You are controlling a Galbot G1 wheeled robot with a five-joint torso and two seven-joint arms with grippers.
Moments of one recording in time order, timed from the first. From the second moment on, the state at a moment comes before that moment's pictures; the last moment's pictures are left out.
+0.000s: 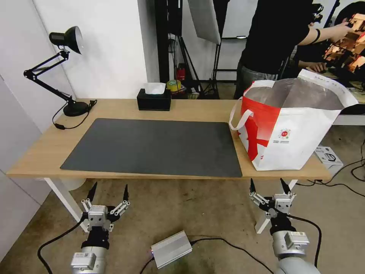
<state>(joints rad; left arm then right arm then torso) 1.79 -1.35 -0.55 -2.16 0.00 -0.25 -0.16 -1.67 1.21 0.50 2.06 0.12 0.15 0.29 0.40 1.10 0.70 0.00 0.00</state>
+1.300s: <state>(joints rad) 1.78 -1.36 -0.57 -2.16 0.00 -0.26 -0.16 -1.69 1.22 0.49 2.05 0.11 0.15 0.28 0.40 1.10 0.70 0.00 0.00</state>
